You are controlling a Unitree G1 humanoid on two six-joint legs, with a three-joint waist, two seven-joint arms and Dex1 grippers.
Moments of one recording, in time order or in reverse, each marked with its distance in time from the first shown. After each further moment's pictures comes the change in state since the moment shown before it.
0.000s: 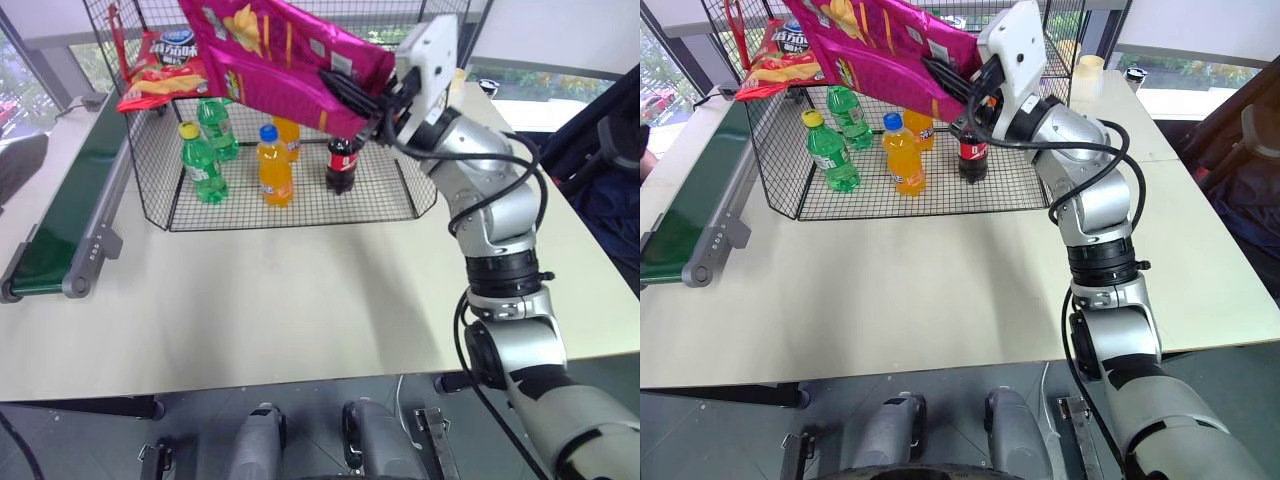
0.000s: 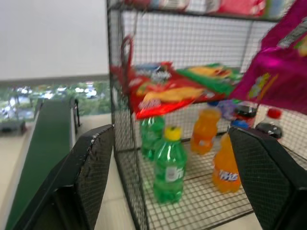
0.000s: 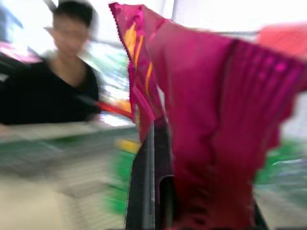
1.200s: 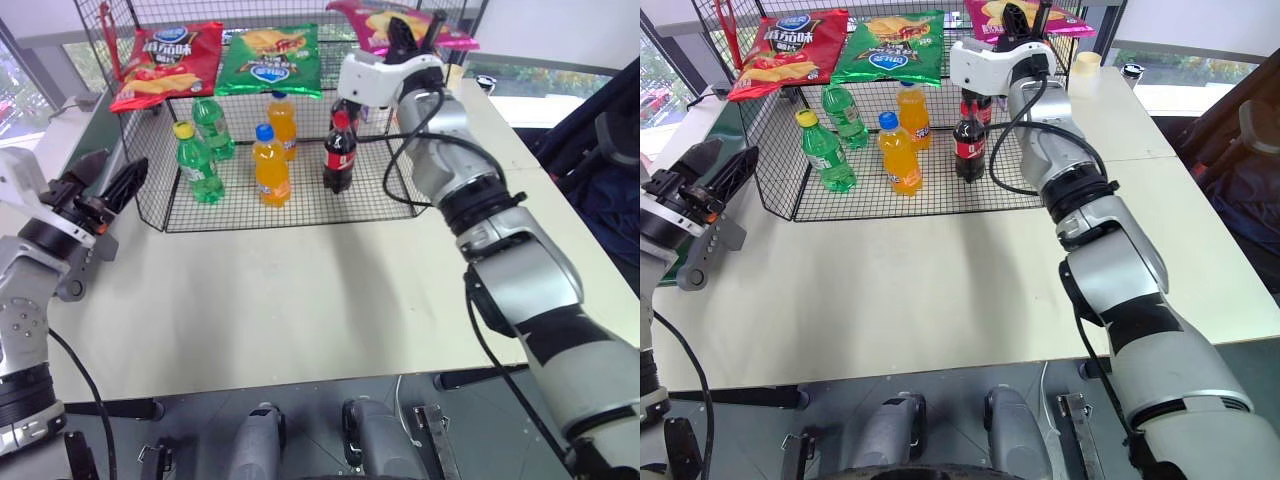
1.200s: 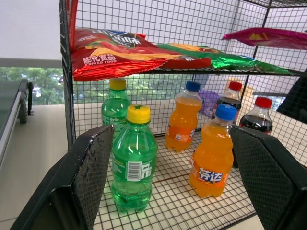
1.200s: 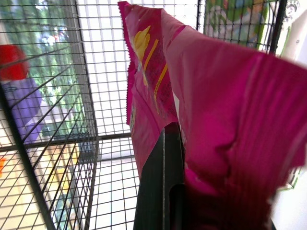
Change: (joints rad) left arm -0.153 -0.264 -0.267 0.040 0.207 -0.171 0.007; right arm -0.399 0.023 0.346 0.830 -1.080 0.031 -0.731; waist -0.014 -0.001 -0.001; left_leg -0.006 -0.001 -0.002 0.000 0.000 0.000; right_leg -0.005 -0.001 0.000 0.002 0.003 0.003
